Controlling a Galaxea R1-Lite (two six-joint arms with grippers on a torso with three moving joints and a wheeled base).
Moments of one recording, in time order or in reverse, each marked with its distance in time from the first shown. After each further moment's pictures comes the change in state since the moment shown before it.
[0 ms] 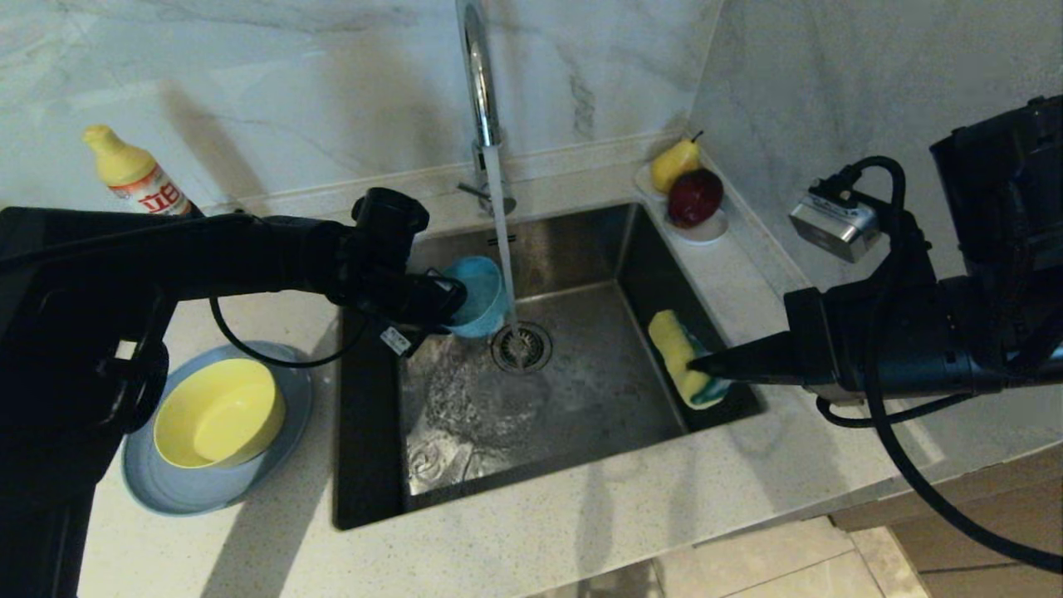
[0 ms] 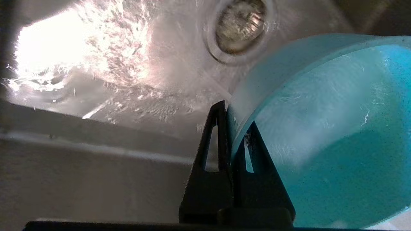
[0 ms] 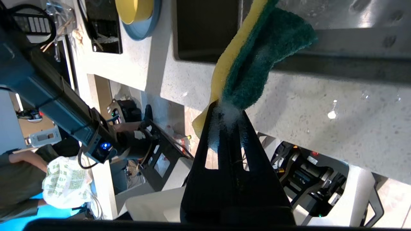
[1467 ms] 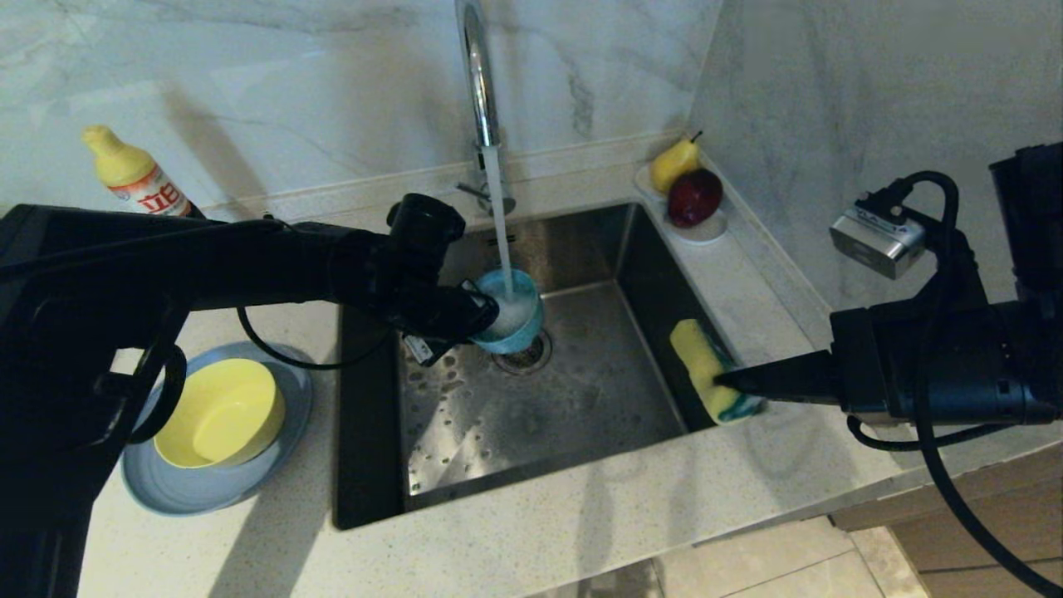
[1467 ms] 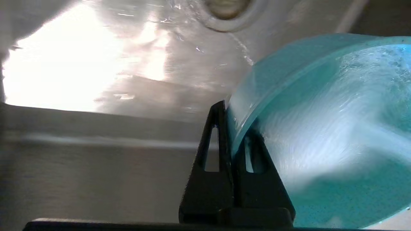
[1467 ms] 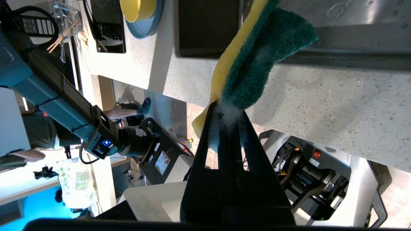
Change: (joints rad) left arm -0.106 -0.027 0.063 -0.020 0.076 0.139; right arm -0.031 -0.076 0.114 -0.065 0.027 -0.001
